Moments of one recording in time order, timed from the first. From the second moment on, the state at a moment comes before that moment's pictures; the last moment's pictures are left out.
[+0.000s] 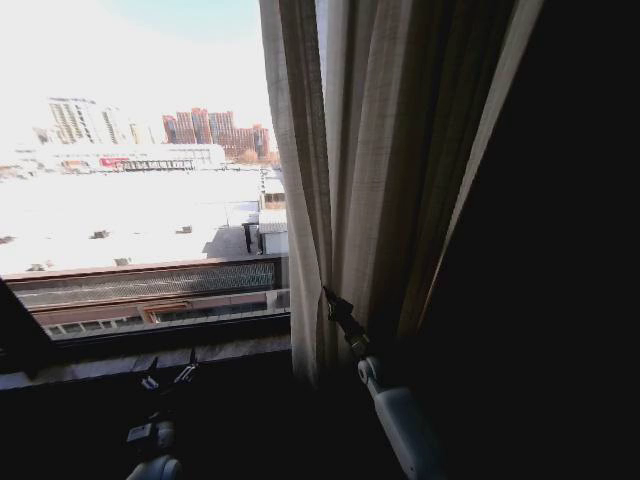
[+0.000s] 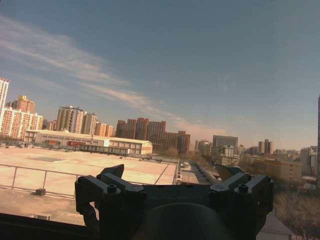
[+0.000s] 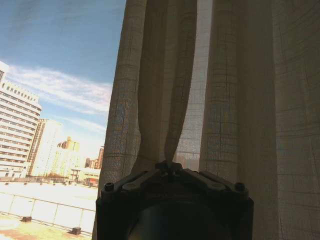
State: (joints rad) left arm 1.45 -1.40 -0.75 -1.74 -0.31 -0.35 -0.05; right arm -0.85 1.40 0.26 1.40 0.22 0.36 -0.25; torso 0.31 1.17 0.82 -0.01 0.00
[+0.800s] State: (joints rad) left arm 1.45 -1.40 -0.75 -1.74 -0.31 -0.35 -0.05; right arm -0.84 1.39 0.26 1.40 0.20 0.40 -0.23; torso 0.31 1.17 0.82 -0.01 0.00
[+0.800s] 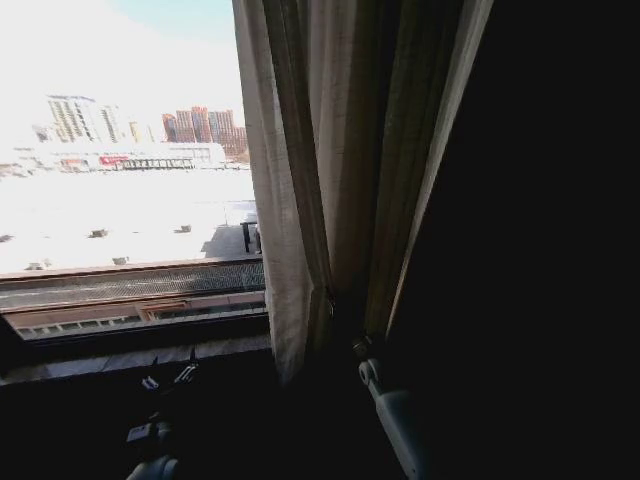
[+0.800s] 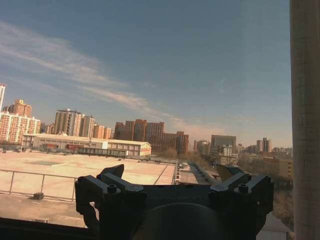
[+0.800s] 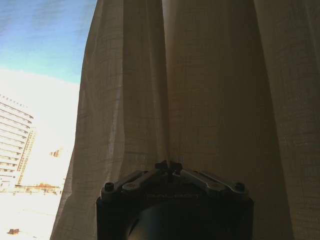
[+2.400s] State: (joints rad) left arm 1.45 -1.40 -0.75 -1.74 -0.31 -0.35 -0.05; right arm -0.47 1.35 0.32 0.94 -0.07 0.21 0.36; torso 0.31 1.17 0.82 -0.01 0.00
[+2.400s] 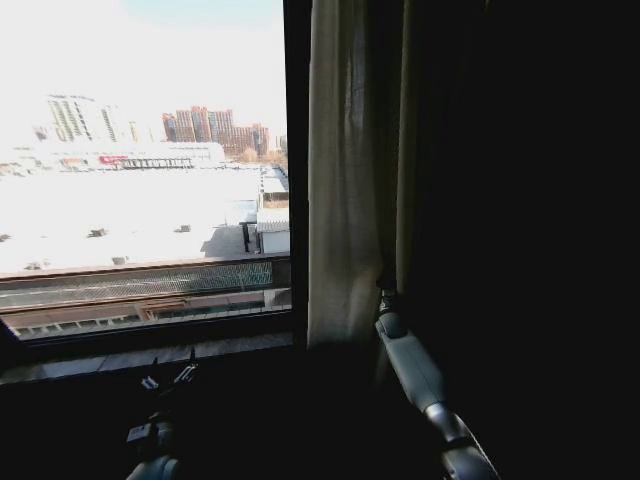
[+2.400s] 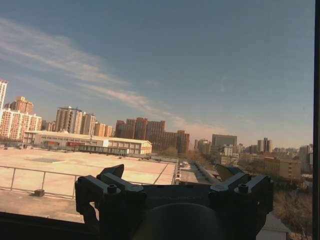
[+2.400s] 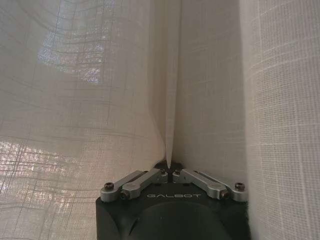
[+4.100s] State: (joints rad) left arm 1.45 -1.40 -0.75 -1.74 -0.31 -0.35 -0.05; right arm -1.05 1.32 0.18 1.66 0.03 0.21 0.12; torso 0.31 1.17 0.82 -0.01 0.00
